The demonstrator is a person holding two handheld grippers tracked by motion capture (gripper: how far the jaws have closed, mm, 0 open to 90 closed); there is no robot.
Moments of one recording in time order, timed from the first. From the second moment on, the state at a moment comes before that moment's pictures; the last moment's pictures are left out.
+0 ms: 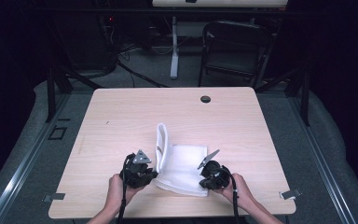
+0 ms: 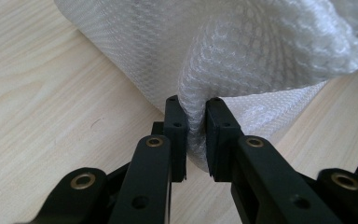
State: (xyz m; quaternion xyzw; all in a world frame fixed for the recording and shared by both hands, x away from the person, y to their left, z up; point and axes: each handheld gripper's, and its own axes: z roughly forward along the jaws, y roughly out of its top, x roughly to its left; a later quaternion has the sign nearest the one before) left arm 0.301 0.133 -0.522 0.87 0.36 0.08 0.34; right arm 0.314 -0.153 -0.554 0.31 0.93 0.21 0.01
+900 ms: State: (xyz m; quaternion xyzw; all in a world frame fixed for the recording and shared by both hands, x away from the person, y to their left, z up) left arm 0.301 0.193 -0.526 0.84 0.45 0.05 0.29; right arm 0.320 -0.161 -0.553 0.31 0.93 0.20 0.01
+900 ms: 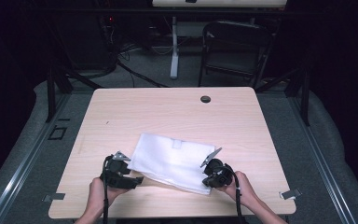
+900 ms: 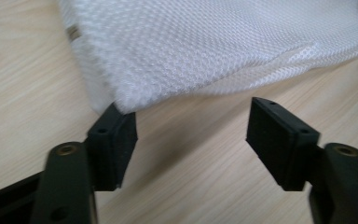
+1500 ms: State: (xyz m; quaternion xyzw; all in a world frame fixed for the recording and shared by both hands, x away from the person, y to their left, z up) left arm 0.308 0.193 -0.497 0.84 0.40 0.10 0.34; right arm 0.322 -0.166 -0.551 0.32 0.93 0.19 0.01
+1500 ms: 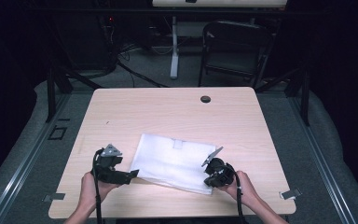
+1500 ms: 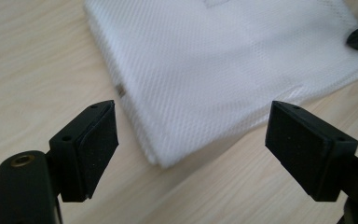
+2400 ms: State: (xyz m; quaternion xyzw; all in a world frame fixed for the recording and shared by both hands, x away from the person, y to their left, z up) left arm 0.331 0.107 -0.559 0.93 0.25 -0.02 0.26; right arm 0.332 -0.185 -0.551 0.35 0.92 0.19 0.01
